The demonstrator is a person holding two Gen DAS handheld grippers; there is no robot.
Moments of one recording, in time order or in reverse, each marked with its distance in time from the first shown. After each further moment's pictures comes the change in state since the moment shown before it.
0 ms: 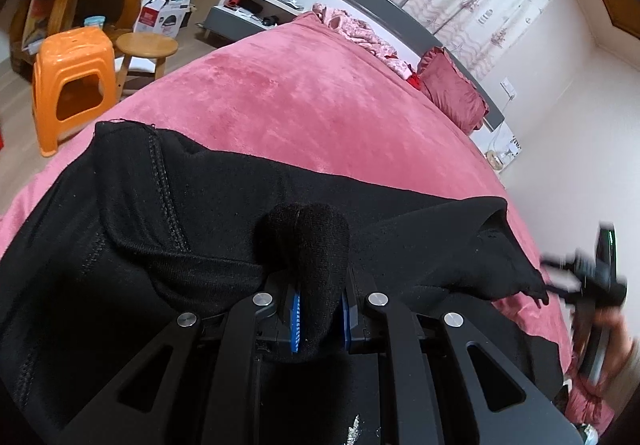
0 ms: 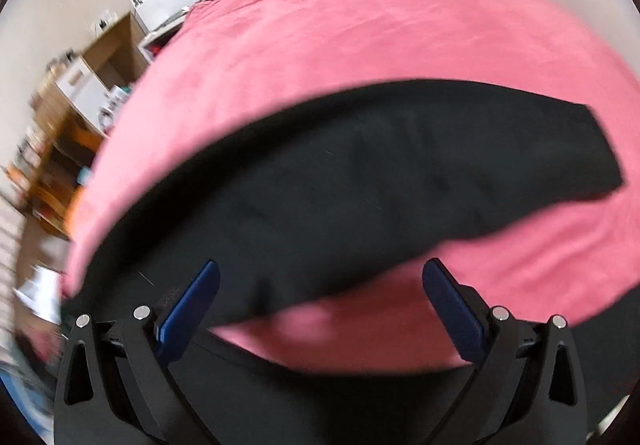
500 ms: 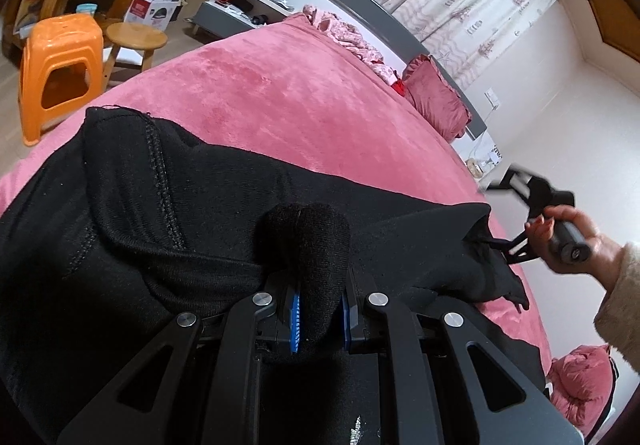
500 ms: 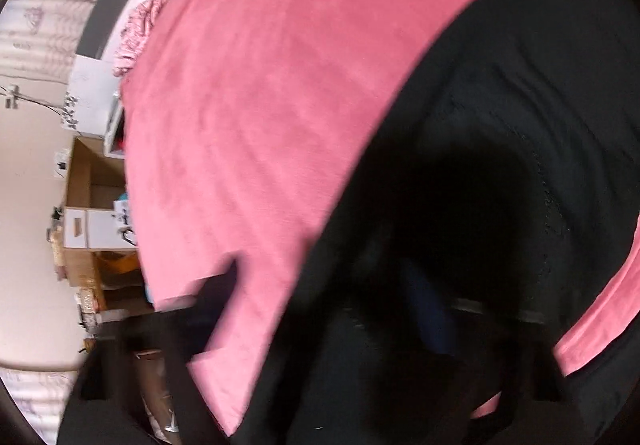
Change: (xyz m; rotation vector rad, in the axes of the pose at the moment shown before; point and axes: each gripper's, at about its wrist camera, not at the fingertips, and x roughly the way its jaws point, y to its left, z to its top) left arm 0.001 0.011 -0.004 -0.029 -0.011 -0.082; right arm 0.089 0.003 0.068 0.583 0.148 0.116
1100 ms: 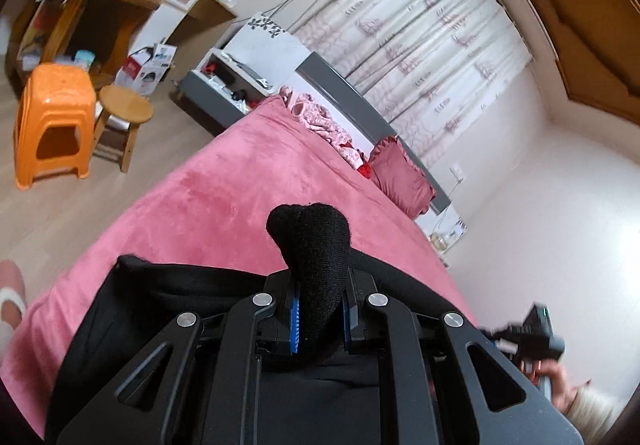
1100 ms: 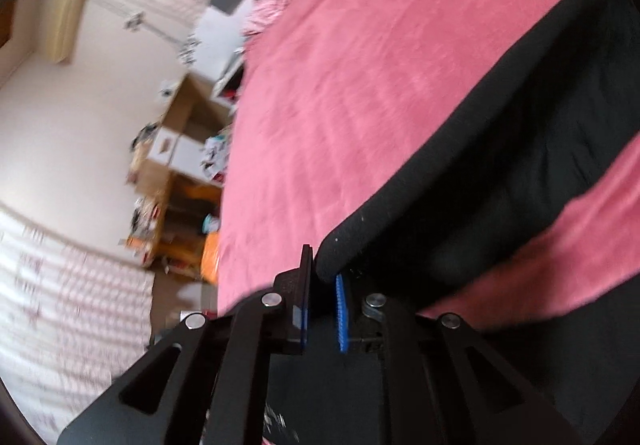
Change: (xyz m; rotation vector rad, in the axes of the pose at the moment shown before) left arm -0.092 -0.015 0.062 -0.063 -0.270 -0.123; right arm -0.117 -0.064 -0.080 -0.378 -0.022 0.339
